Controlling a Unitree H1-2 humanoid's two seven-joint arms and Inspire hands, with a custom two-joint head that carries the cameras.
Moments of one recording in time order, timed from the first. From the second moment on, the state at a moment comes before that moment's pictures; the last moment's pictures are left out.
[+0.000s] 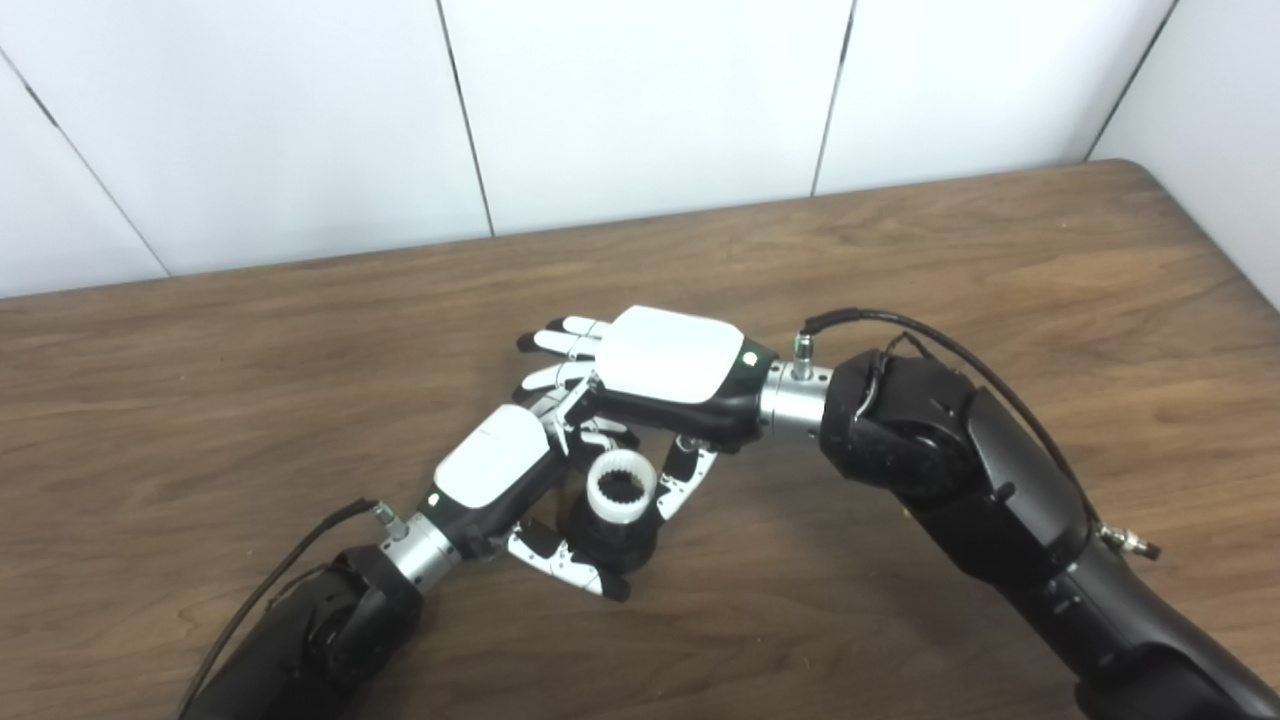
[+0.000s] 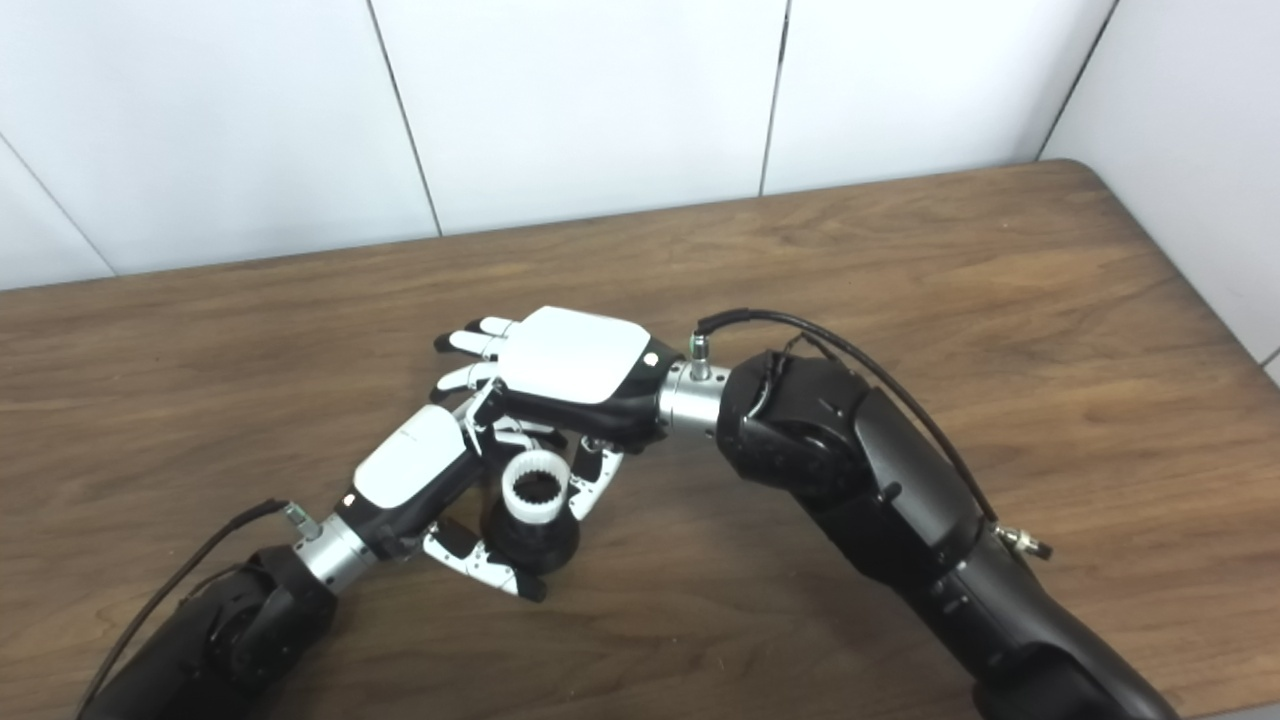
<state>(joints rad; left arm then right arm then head) -0.34 0.37 -0.59 0.24 0.64 -0.47 0.04 -0.46 -0.37 0.41 -0.28 -0.70 -0.24 0.62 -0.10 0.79</state>
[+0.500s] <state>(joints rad) -0.33 0.36 -0.57 0.23 0.64 -0.47 0.03 -0.44 -0.36 0.43 -0.27 -0.71 -0.25 0.61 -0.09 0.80</state>
